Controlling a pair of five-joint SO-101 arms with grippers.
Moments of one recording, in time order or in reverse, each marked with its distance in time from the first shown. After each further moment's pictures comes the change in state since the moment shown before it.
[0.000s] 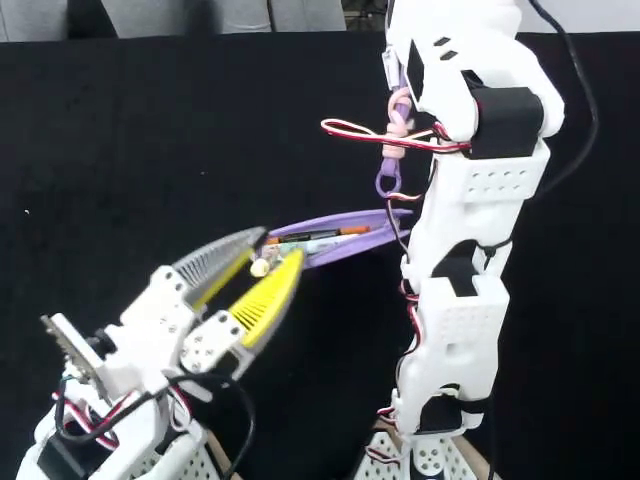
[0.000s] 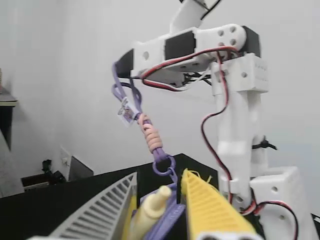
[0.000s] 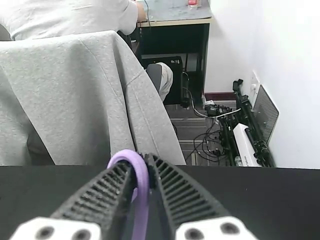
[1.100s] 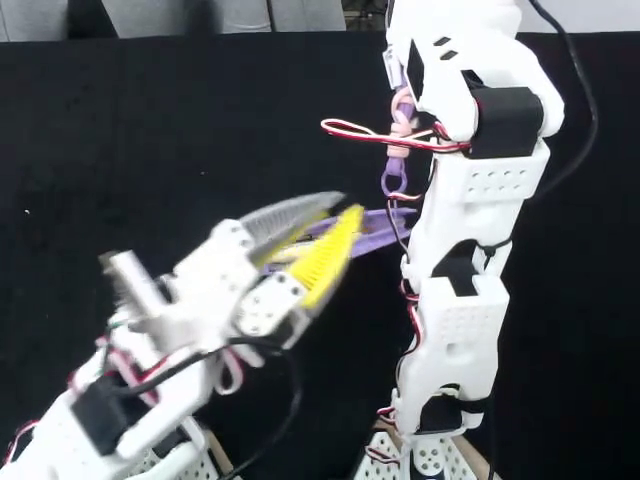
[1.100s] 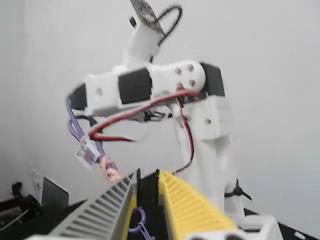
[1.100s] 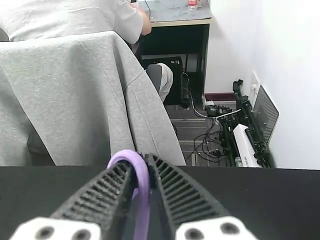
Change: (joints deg) left arm 7.2 26.2 -12.2 -16.7 -1.9; right arm 0.0 0.0 0.0 -0.1 0.0
